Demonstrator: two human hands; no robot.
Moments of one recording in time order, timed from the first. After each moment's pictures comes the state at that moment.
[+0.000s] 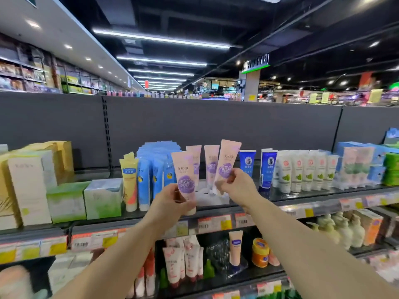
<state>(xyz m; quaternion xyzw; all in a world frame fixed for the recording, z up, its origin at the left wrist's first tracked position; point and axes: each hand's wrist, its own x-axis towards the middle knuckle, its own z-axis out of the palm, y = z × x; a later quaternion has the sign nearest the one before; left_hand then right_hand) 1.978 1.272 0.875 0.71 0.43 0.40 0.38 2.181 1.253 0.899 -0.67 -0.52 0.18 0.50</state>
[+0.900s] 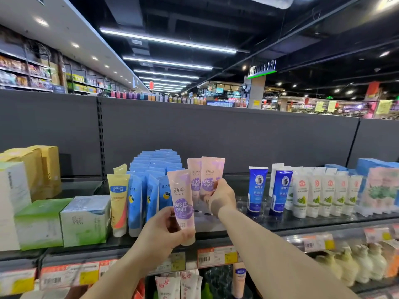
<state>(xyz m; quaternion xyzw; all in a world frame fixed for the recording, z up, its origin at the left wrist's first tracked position) 1.977 1.295 0.864 0.69 0.42 0.40 0.44 2.172 1.371 0.871 -0.71 -0.49 0.18 0.47</state>
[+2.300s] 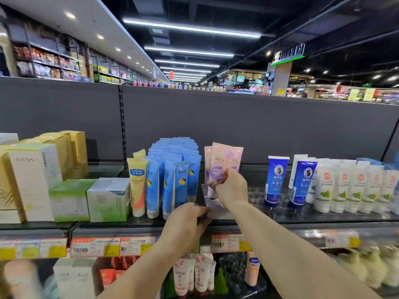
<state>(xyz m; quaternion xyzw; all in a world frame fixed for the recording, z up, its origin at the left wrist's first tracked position) 2.002 1.305 0.845 0.84 0.44 0.31 0.12 2.146 1.343 0.883 -0.69 -0.54 0.11 0.47</state>
